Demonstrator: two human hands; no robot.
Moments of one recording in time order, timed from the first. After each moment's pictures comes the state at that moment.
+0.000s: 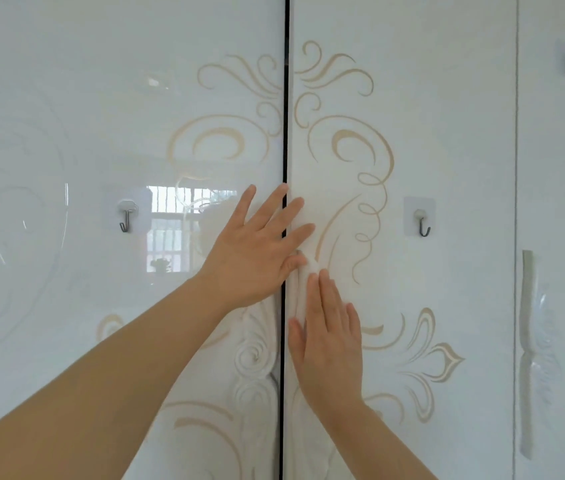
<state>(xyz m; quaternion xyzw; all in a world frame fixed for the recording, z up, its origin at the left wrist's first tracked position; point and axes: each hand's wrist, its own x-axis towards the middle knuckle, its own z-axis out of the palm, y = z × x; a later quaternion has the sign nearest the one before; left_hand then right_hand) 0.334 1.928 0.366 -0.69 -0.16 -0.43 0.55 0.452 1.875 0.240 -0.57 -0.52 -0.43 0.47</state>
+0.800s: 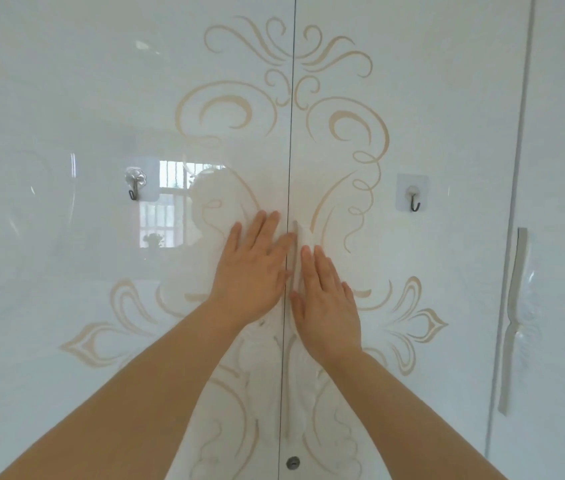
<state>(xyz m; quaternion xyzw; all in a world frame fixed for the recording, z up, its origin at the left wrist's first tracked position) 0.335 1.927 0.304 -0.80 -0.33 -0.39 0.33 0.457 1.873 0.249 -0.65 -0.60 -0.27 0.37</state>
